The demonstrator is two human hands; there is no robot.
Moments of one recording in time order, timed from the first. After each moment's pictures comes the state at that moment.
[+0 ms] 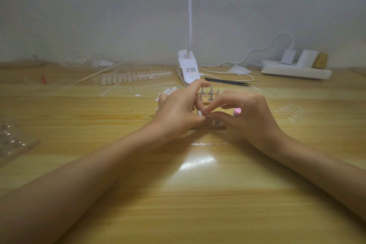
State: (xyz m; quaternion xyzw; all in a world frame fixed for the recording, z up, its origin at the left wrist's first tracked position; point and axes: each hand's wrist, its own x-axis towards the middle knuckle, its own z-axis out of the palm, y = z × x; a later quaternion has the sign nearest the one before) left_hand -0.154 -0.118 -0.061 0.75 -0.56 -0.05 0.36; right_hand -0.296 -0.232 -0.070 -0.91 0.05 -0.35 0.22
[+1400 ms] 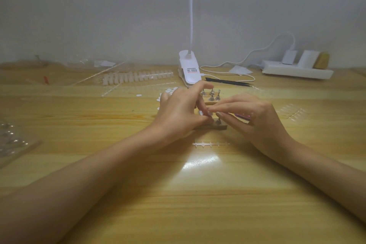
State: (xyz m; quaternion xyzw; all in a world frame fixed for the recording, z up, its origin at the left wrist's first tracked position) left_hand -0.155 -0.119 -0.062 0.74 -0.57 -0.02 0.36; right_hand -0.311 -0.233 -0.077 -0.91 0.07 -0.36 0.20
